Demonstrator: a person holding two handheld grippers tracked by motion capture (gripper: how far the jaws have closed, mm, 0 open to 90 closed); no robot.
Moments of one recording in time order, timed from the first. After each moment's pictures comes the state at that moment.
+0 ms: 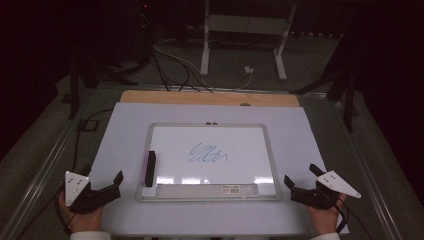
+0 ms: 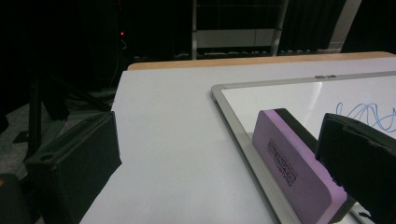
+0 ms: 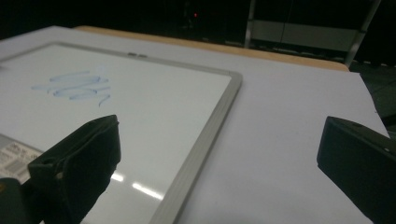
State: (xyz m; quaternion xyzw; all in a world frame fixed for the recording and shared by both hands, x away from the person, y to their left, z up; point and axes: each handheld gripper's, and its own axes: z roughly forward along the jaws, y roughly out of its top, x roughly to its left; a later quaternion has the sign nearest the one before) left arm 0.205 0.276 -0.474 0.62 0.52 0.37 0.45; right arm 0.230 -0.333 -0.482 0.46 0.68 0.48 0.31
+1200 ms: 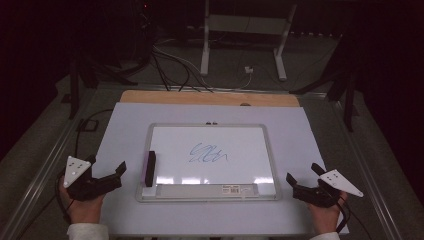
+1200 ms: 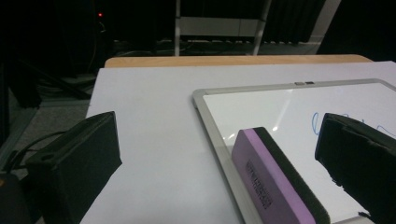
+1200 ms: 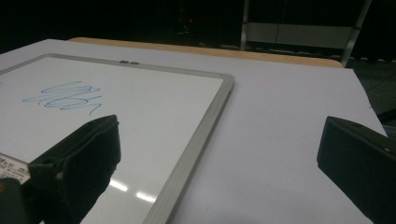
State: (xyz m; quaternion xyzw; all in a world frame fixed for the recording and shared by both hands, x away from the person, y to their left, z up) left arm 0.229 0.273 -0.445 0.64 0.53 0.31 0.46; right arm 0.234 -0.339 -0.486 0.47 0.66 0.49 0.31
